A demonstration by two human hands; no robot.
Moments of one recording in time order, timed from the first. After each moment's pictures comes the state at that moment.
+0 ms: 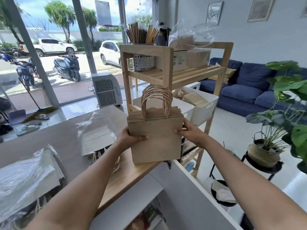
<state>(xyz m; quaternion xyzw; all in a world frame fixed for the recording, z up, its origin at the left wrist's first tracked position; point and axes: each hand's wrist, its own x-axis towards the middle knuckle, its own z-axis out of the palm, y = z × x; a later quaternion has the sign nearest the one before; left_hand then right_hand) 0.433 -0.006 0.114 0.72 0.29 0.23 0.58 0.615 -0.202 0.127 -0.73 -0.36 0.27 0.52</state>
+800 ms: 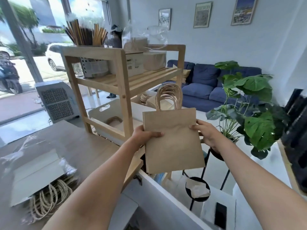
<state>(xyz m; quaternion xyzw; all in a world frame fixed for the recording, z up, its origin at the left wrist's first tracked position) 0.591 -0.097 0.133 0.74 0.22 0.06 0.63 0.697 -0.325 0.138 -0.72 -0.09 0.20 0.66</state>
